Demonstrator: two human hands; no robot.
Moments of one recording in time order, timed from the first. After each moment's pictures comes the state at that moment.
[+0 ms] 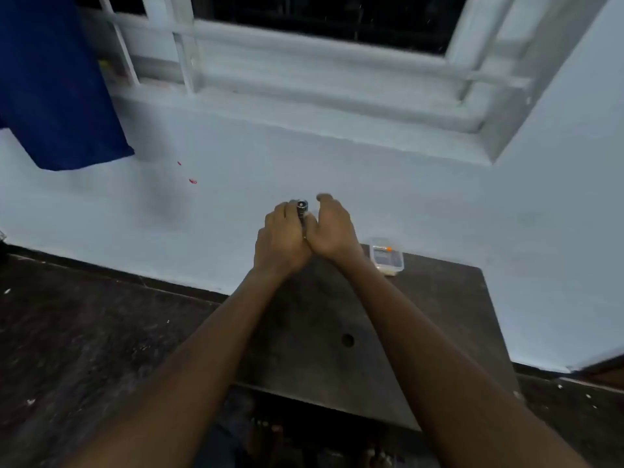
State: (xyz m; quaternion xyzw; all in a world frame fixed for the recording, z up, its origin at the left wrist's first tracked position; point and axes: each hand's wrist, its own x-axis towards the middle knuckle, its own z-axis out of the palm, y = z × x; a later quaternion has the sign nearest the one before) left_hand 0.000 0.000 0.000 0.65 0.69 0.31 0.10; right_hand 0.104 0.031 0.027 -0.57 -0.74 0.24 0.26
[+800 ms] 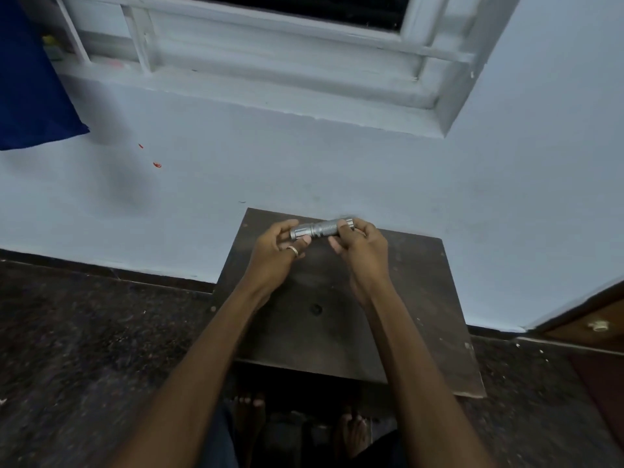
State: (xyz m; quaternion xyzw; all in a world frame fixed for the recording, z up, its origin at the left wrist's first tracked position) left_hand 0.043 -0.058 -0.015 0.46 0.55 0.51 0.48; right_hand 0.193 -0.047 0.009 -0.53 -0.33 0.54 0.57
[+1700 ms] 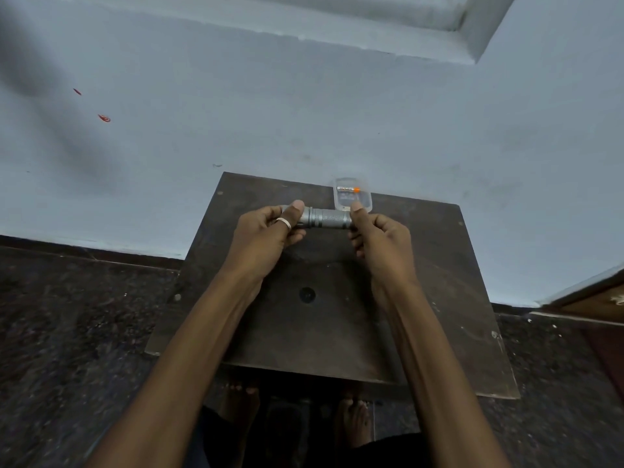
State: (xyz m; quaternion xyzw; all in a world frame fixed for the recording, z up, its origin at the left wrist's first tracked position) left_hand 0.063 -0.047 -0.041 0.37 0.56 0.52 0.53; right_hand 0.226 -0.054 -0.028 -0.61 -0.40 0.46 0.51
